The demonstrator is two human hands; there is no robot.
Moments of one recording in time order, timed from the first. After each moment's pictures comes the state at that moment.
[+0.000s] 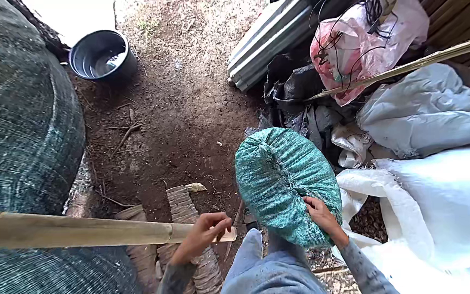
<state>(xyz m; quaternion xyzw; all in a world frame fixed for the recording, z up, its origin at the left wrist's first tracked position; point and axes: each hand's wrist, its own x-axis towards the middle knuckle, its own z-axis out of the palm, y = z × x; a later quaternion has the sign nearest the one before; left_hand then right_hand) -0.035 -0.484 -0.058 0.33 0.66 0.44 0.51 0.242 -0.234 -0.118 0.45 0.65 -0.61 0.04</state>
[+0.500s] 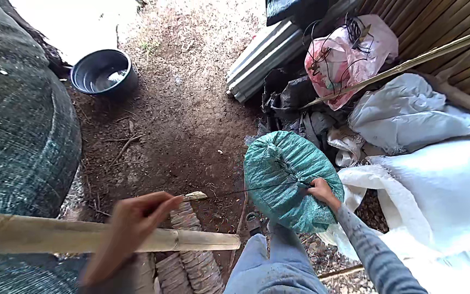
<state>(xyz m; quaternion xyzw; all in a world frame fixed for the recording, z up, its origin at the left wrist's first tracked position) -0.141 -0.558 0.043 0.44 0.80 0.36 0.21 0.206 -0.213 -0.141 0.51 0.73 -0.43 0.15</state>
